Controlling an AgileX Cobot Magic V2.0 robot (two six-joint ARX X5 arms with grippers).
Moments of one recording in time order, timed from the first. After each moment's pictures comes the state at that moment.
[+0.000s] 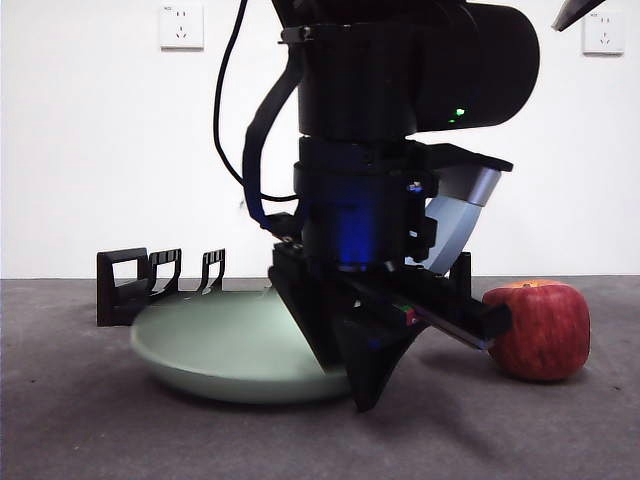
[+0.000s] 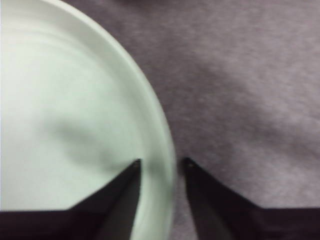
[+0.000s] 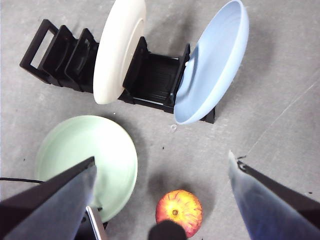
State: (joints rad) left arm -1.06 1.96 1.35 -0.74 -0.33 -0.13; right arm 0.27 1.39 1.64 -1.07 -0.21 0.04
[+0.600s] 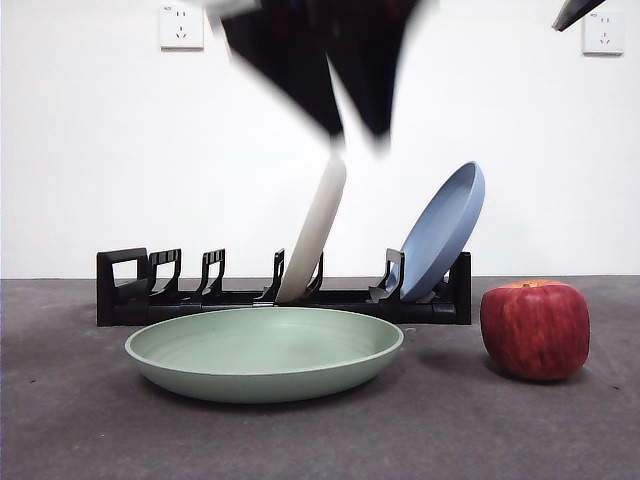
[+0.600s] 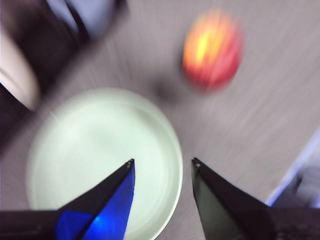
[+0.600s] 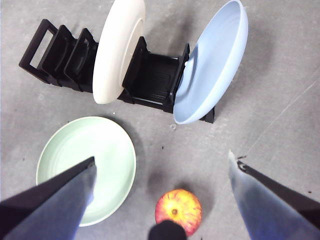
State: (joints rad) left arm -1.08 1.46 1.33 -0.76 -0.31 -0.15; right arm 0.27 1.39 1.64 -1.08 -0.20 0.04
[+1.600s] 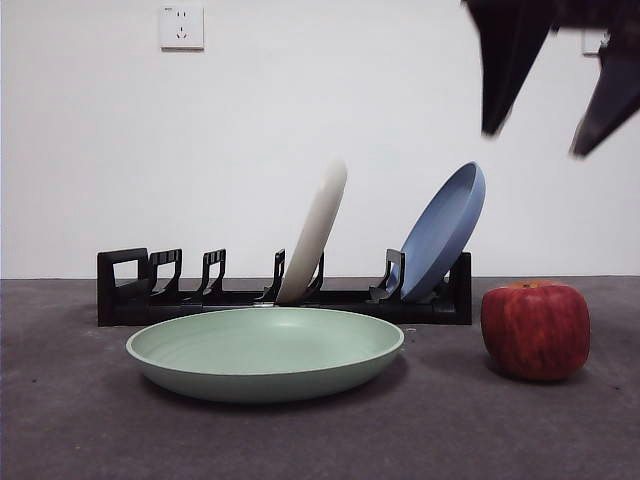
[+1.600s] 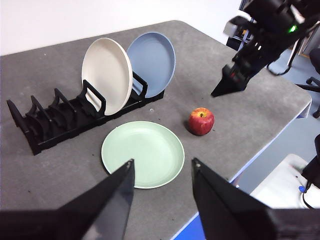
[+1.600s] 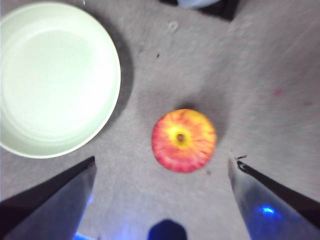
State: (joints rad) left arm -1.08 0.49 1.34 -1.25 -0.32 -0.32; right arm 0.48 1.31 1.18 -0.94 -0.03 0.13
